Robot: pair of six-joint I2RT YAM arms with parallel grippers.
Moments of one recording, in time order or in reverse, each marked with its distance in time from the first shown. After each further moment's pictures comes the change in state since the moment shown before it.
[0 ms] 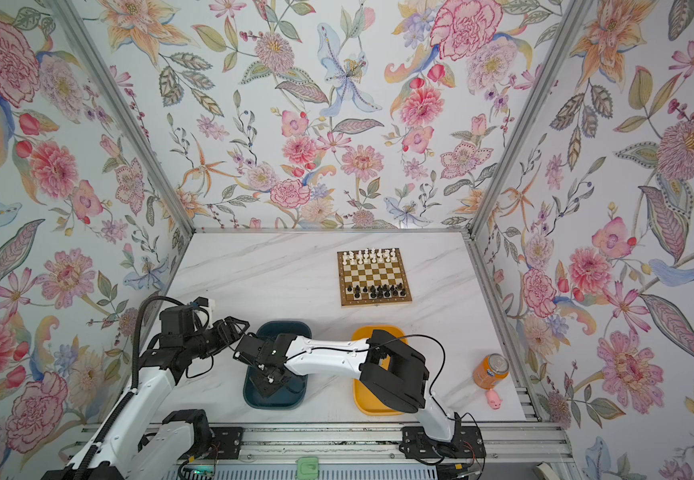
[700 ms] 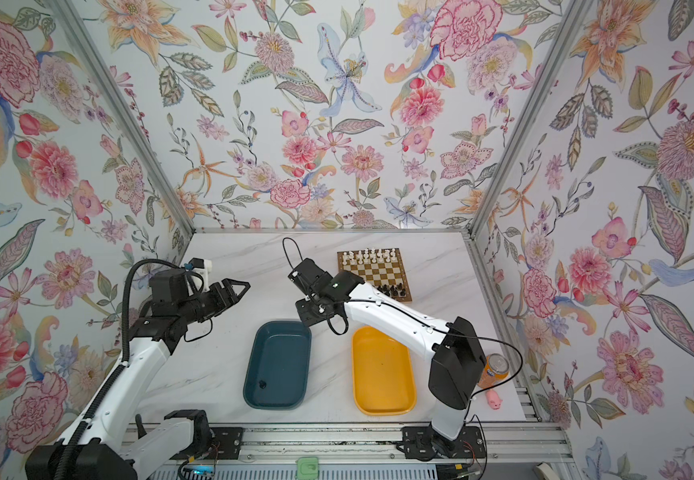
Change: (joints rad) left arm -0.085 0.183 0.321 0.102 0.054 -0.090; right arm -0.387 -0.327 0.021 -0.192 0.110 -0.118
